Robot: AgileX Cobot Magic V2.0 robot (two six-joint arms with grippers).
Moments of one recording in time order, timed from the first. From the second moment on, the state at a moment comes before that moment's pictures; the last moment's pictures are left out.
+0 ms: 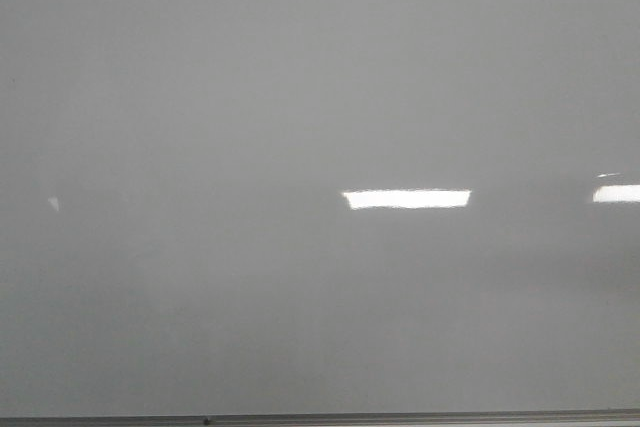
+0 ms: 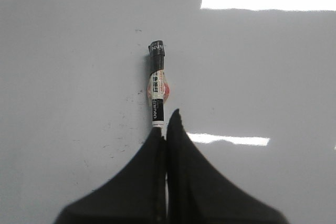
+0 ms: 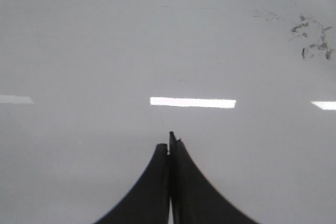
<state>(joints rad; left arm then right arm) 0.02 -0.01 0.01 0.00 0.00 -0.06 0.00 -0.01 0.03 0.05 0.07 -0.03</state>
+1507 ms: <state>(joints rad) 0.02 -0.01 -0.33 -0.01 0.01 -0.06 0.00 0.03 -0.40 0.05 0.23 -0.02</state>
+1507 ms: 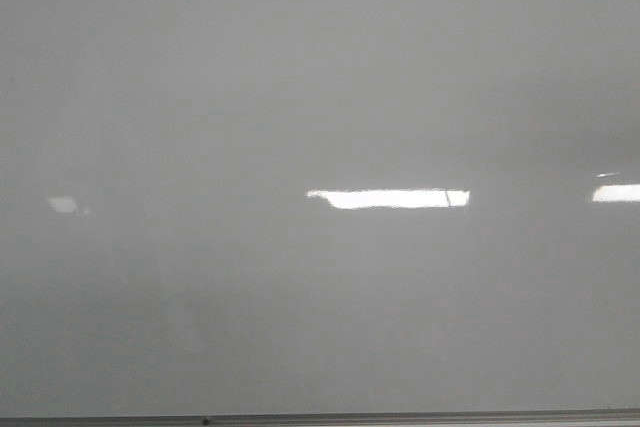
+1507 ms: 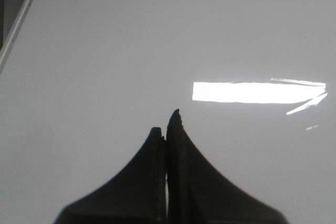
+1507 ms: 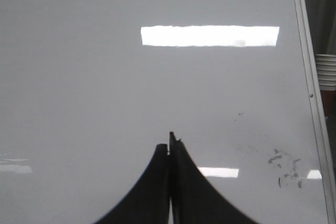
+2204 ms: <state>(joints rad) 0.02 0.36 -0.74 0.00 0.53 -0.06 0.00 0.48 -0.75 0.05 0.57 -0.02</state>
